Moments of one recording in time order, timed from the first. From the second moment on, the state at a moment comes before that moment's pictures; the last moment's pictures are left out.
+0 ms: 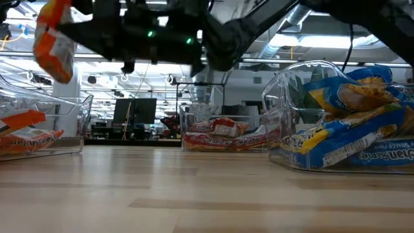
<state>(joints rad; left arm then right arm) -0.39 0.37 0.29 0.44 -0.29 0.15 0.05 2.42 1.74 0.82 -0.16 0.08</state>
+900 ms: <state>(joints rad) -0.39 0.37 0.29 0.44 -0.38 0.11 0.03 2.38 1.86 0.33 -0.13 -0.05</state>
